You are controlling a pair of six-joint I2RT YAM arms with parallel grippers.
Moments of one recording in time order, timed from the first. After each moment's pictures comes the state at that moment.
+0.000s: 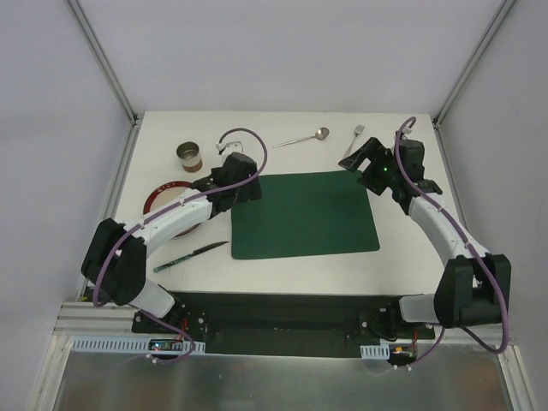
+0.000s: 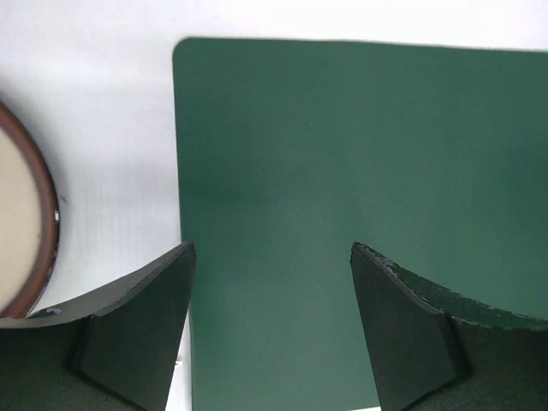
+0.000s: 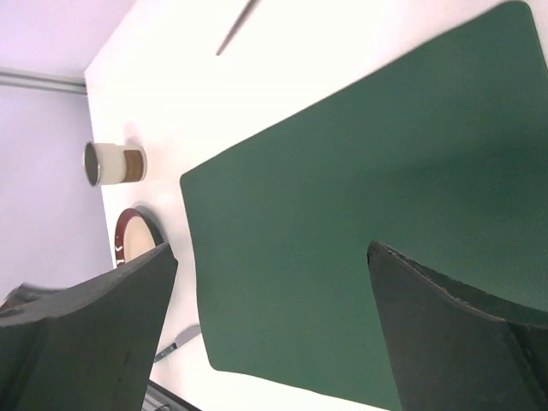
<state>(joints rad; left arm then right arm) -0.61 1.46 1.05 -0.36 -0.35 -0.60 0.13 1.39 0.99 -0.21 -0.30 0.78</state>
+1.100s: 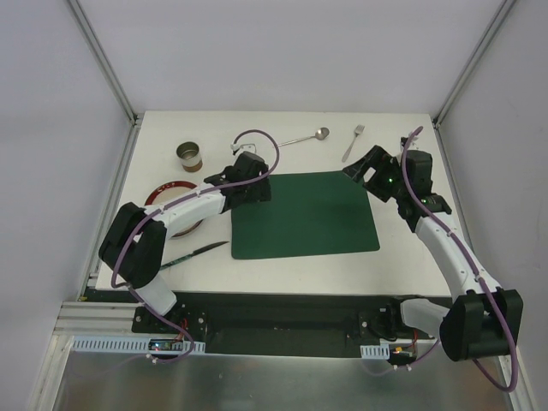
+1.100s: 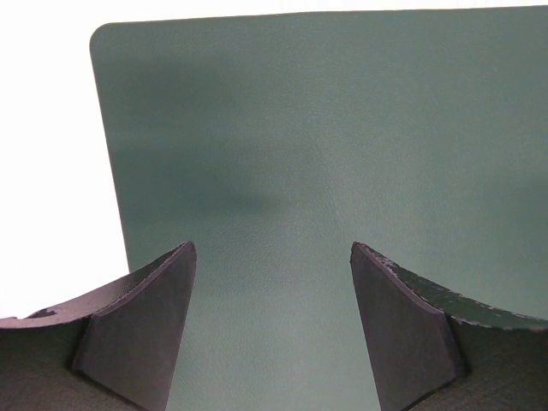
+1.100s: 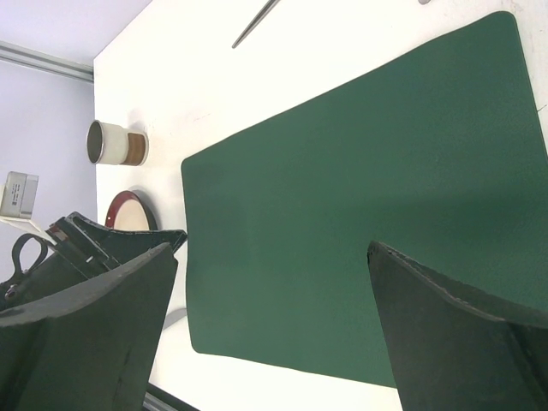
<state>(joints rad) -0.62 1.63 1.10 -0.31 -0.26 -0.58 0.15 1.15 0.89 -0.24 -0.26 0.70</state>
